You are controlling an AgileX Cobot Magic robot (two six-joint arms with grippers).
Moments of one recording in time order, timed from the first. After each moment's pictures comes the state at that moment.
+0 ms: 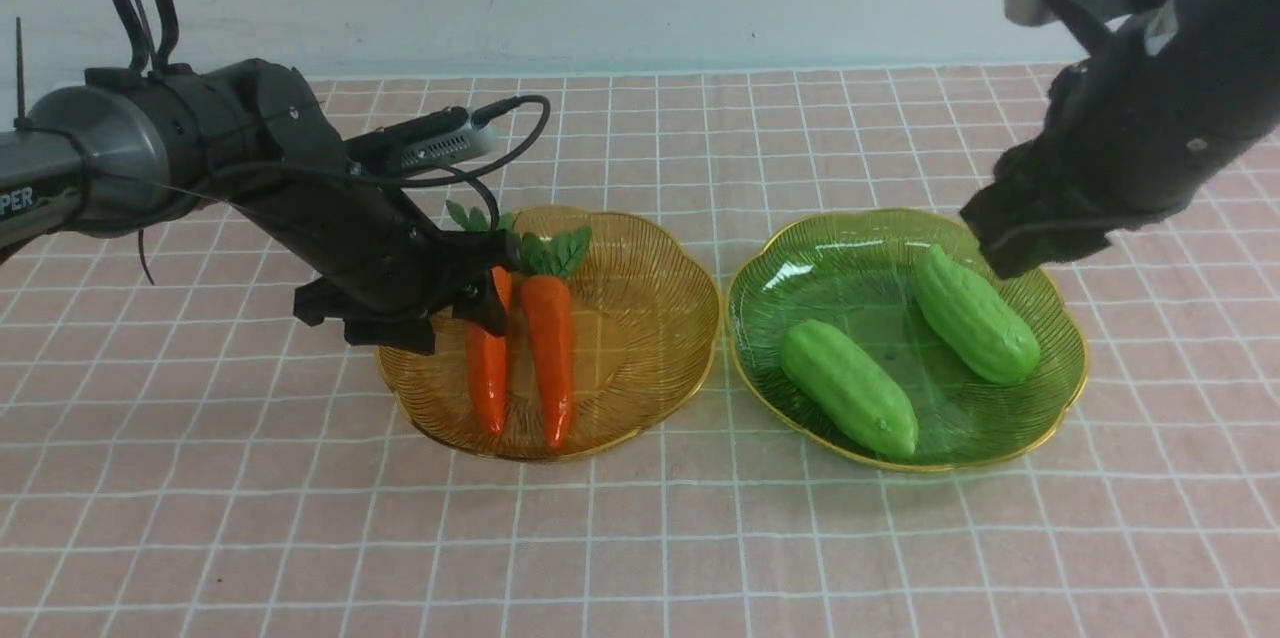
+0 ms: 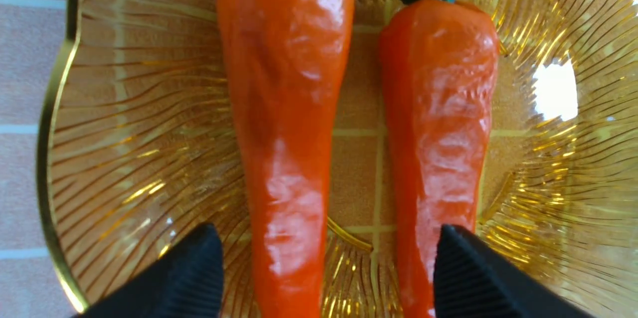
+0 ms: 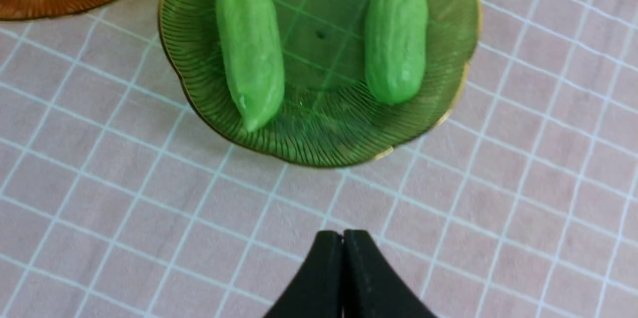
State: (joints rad) right arm 0.37 1.24 -1.28 -0.07 1.24 -0.03; left arm -0.17 1.94 -1.39 -0.41 0.74 -0.05
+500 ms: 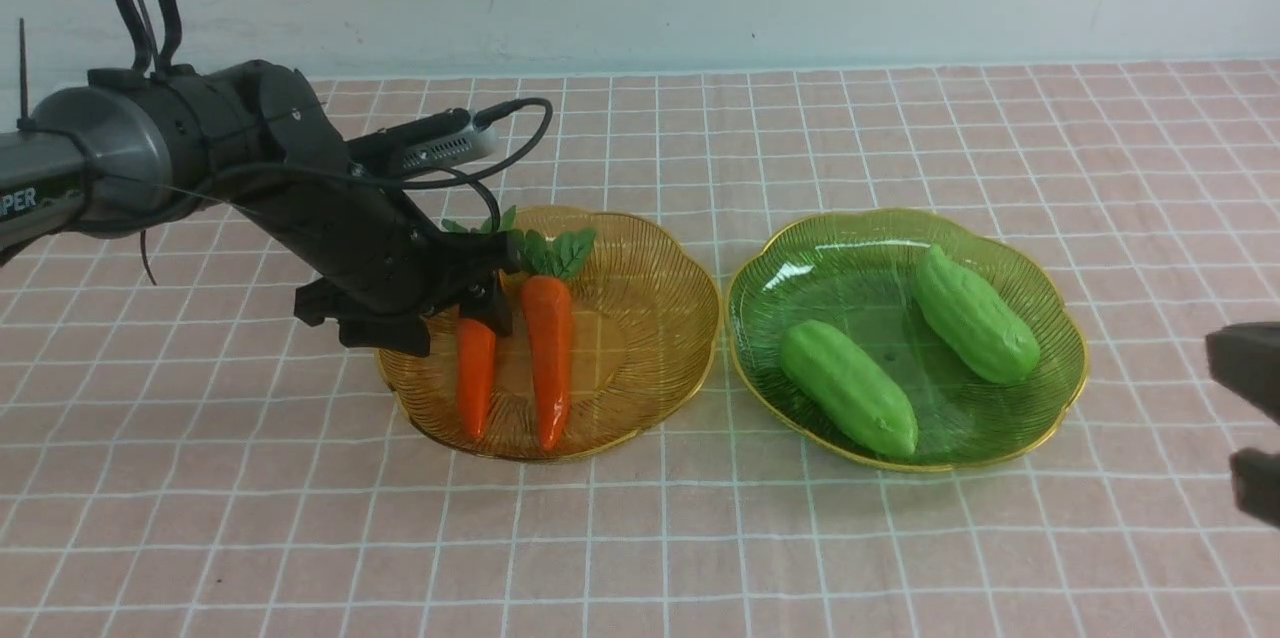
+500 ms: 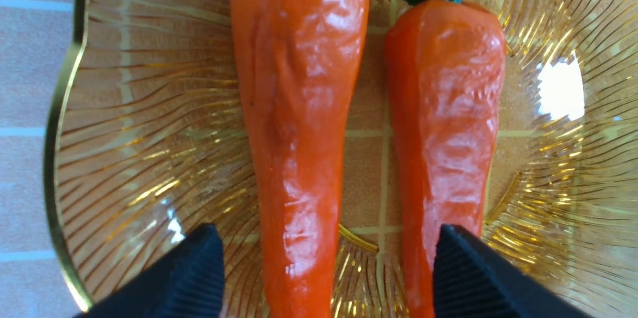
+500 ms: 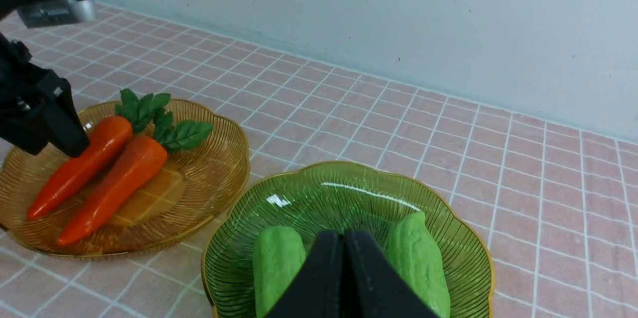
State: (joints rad) right arm 0.37 0.73 -0.49 -0.10 0.20 0.04; left arm -0.17 1.94 -1.39 -0.40 0.74 -0.04
